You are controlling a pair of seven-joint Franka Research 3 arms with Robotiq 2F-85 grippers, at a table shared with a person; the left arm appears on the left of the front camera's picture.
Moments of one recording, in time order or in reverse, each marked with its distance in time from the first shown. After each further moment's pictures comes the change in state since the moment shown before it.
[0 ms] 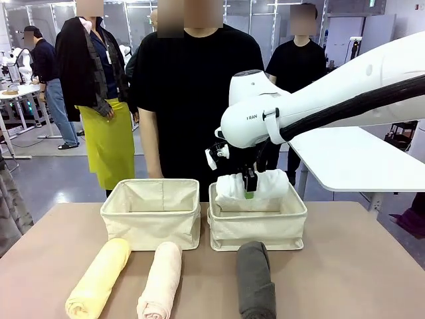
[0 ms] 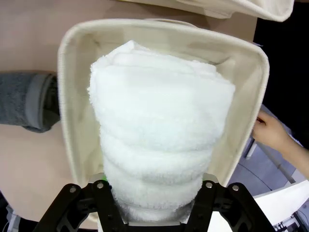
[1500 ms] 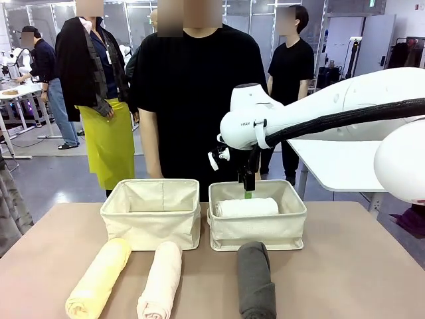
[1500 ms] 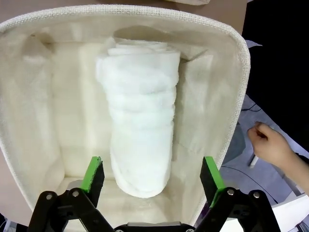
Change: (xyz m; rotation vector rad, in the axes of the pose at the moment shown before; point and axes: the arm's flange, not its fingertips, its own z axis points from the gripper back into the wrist) left arm 0.000 0.000 0.000 0.000 0.000 0.000; right arm -0.010 -0.063 -0.045 0.046 -0.020 -0.001
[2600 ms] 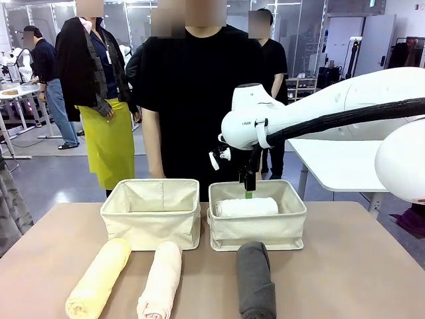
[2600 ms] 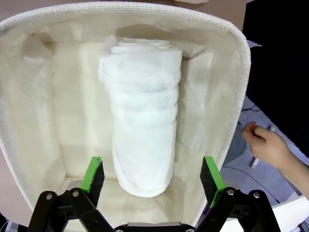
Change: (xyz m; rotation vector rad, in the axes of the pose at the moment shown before) left arm 0.000 0.000 0.000 0.000 0.000 0.000; right arm -0.003 0.000 -0.001 0.005 -0.005 -0.009
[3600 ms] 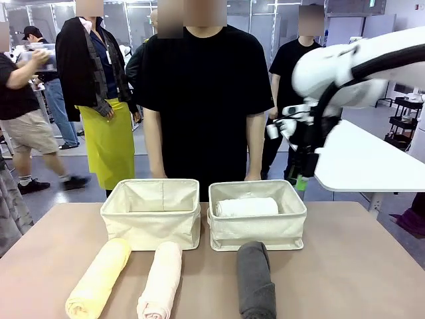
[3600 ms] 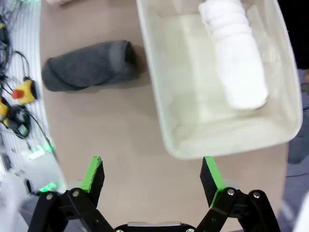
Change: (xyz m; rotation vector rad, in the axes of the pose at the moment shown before) left arm 0.000 0.000 0.000 0.000 -0.001 0.000; right arm -0.192 0.117 0.099 0.281 -0.342 -0.342
